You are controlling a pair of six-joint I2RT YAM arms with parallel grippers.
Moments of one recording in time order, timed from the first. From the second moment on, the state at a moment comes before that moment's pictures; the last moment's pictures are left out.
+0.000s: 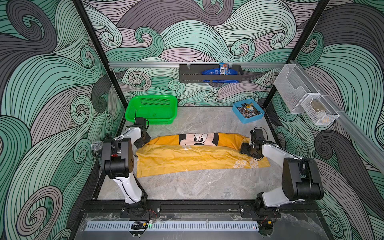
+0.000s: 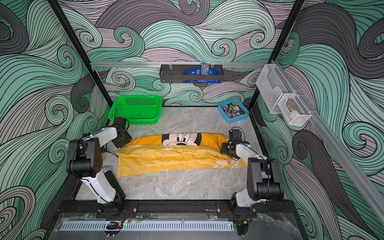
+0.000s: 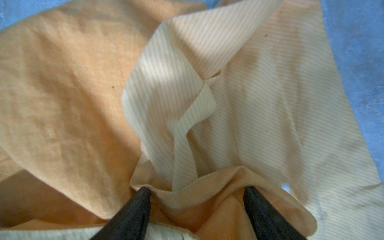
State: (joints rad) left arm 0.08 1.81 1.16 -0.62 -0.21 -0.67; right arm -0.03 1.51 0.77 -0.45 0.04 0.32
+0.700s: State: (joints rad) left arm 0.03 1.73 1.07 -0.67 -0.20 -0.69; right arm -0.03 1.51 0.78 -0.45 0.04 0.32
